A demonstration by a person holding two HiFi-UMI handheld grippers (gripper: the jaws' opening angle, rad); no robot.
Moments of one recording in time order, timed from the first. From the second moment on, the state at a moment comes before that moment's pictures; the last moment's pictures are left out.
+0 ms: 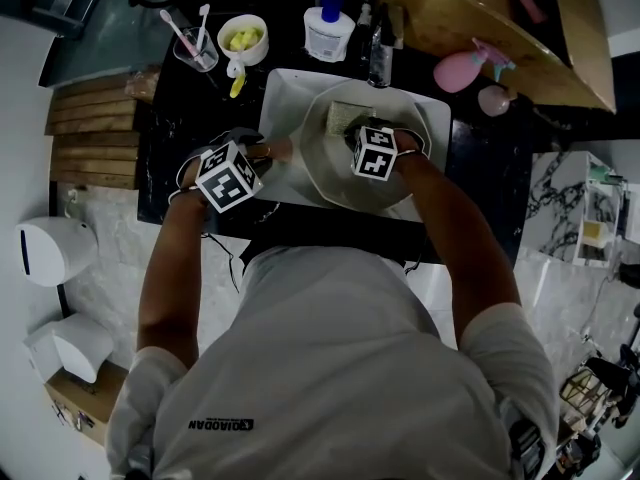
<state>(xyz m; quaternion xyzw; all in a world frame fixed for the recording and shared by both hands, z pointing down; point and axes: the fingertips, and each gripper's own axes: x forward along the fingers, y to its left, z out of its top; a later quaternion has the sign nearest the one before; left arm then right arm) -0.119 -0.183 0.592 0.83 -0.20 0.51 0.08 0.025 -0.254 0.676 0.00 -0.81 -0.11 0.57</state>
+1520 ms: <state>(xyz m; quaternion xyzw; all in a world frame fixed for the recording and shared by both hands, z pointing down) -0.119 -0.182 0.593 0.83 -0.20 0.51 0.08 0.037 -0.145 0.671 -0.10 -0.82 0.01 0.57</state>
